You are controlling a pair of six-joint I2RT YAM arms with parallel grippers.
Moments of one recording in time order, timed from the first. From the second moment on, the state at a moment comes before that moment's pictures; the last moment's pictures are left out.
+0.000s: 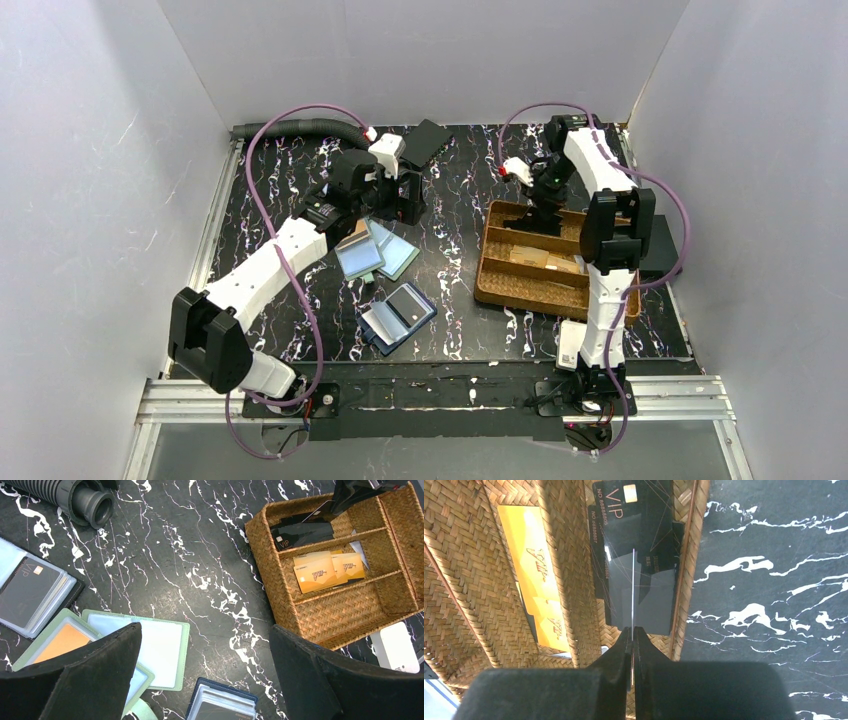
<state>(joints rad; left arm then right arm) -0.55 1.43 1.22 -0.33 0.09 -0.21 0.11 2.24 2.07 -1.45 -0.31 -1.30</state>
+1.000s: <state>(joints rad) -0.54 1.22 1.07 -0.33 0.07 -0.42 0.14 2.26 2.09 -1.42 -0.21 -1.18</state>
